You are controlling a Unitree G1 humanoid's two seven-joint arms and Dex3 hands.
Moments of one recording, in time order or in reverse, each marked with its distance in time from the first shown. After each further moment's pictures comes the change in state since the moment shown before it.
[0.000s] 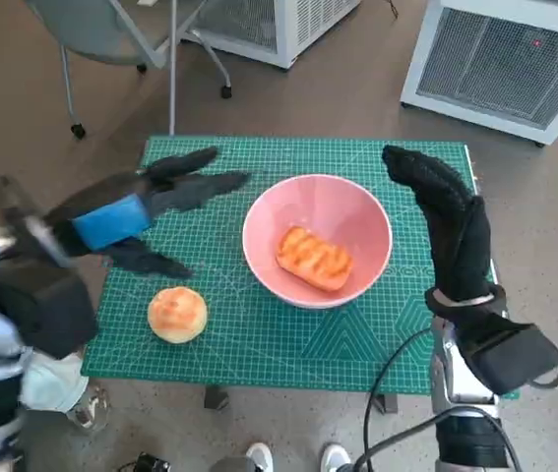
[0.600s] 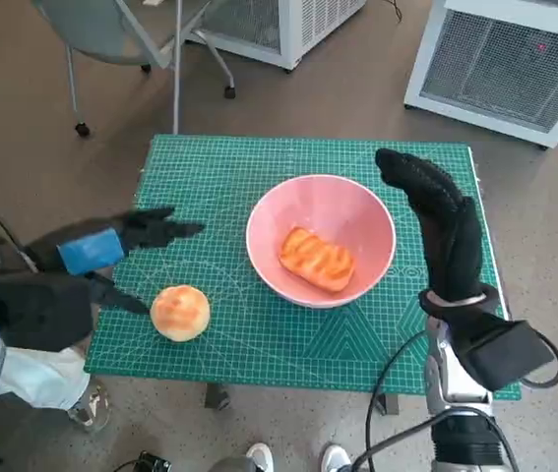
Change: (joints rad) left arm 0.130 0.078 -0.029 0.014 0.047 0.107 -0.084; right arm -0.008 0.013 0.008 0.042 0.003 -0.010 0.007
